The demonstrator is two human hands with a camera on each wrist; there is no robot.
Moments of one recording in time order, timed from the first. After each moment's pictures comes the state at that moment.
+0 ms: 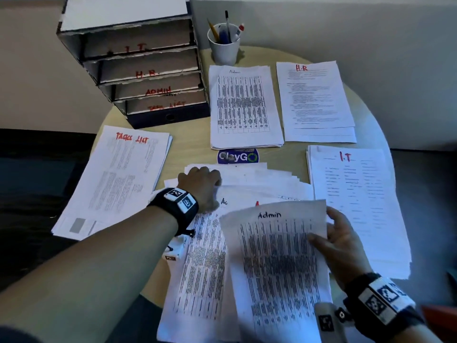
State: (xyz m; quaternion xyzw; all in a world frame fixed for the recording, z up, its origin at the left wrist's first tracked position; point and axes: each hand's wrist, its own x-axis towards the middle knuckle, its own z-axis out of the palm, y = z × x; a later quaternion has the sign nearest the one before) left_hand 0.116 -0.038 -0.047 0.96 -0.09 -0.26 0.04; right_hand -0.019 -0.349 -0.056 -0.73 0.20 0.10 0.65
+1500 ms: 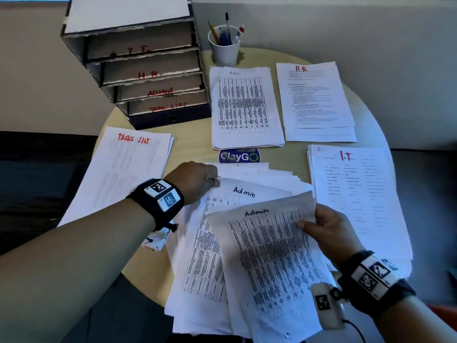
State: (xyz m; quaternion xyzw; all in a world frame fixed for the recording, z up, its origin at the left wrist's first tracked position) left_hand 0.121 -0.014 -0.012 0.95 -0.17 -0.21 0.14; right_hand 0.008 -0.334 -0.045 -0.79 0.13 0.14 0.59
